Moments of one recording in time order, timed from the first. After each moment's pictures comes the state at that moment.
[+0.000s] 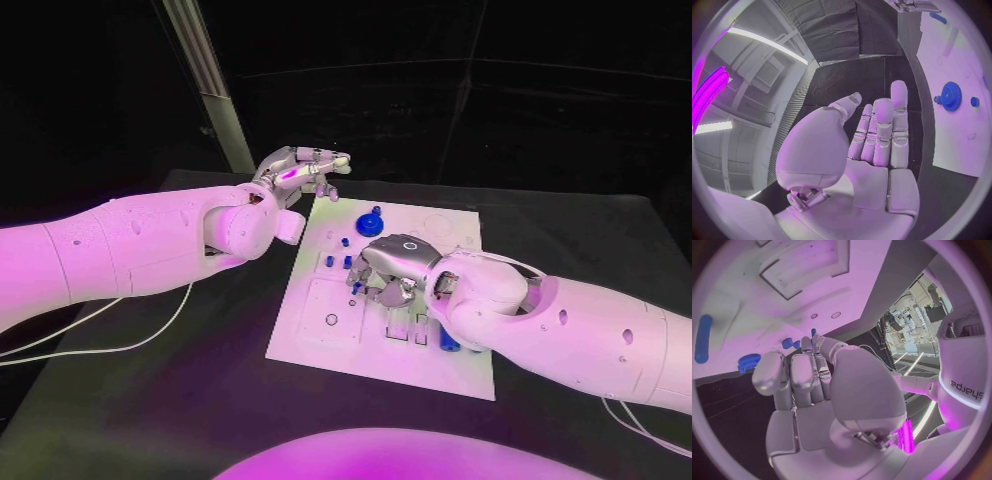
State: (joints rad) left arm 1.29 -0.78 -0.18 1.36 0.11 -0.22 0.42; left_hand 1.30 -0.12 0.39 0.05 0.14 0.98 0.19 0.14 0.07 1.00 0.12 0.33 0.07 1.23 0.03 1.10 0.53 0.17 1.21 0.12 0.60 0.74; right arm 1.07 -0.57 -0.03 1.57 -1.72 -0.22 -0.08; right_hand 1.43 -0.08 0.54 0.00 0.08 1.12 0.14 0.07 0.07 1.25 0.07 0.07 0.07 1.47 -0.01 1.16 1.08 0.11 1.38 0.09 1.28 1.06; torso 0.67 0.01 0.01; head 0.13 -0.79
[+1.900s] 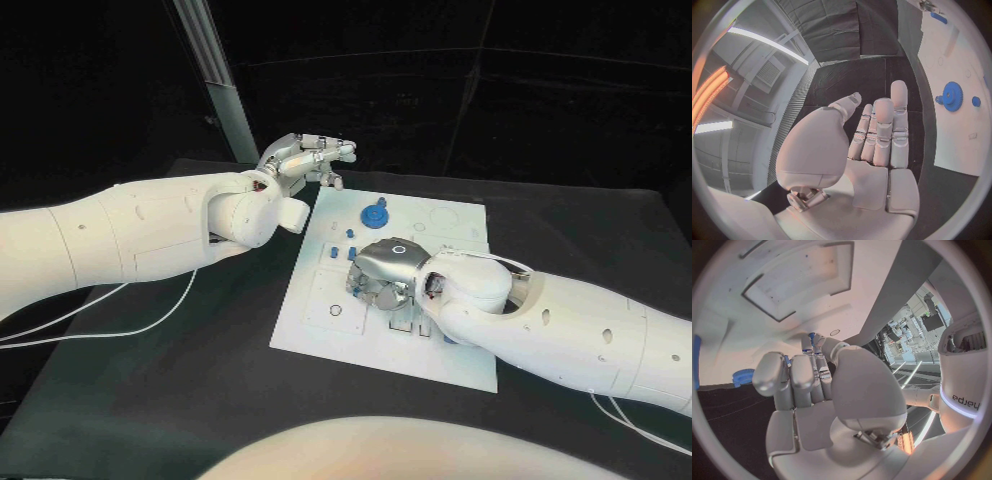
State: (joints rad) left arm 1.29 -0.78 -0.18 1.36 0.11 -0.22 0.42; left_hand 1.30 -0.12 0.39 0.05 0.14 0.98 0.19 0.14 0.07 1.00 0.12 0.33 0.07 1.23 0.03 1.10 0.53 0.17 1.21 0.12 0.60 0.73; right arm 1.05 -0.51 -0.04 1.52 -1.80 -0.12 -0.08; right_hand 1.40 -0.09 0.54 -0.01 0.08 1.12 0.15 0.07 0.07 1.25 0.07 0.07 0.07 1.47 -0.01 1.17 1.08 0.11 1.38 0.09 1.28 1.07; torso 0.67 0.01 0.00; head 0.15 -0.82
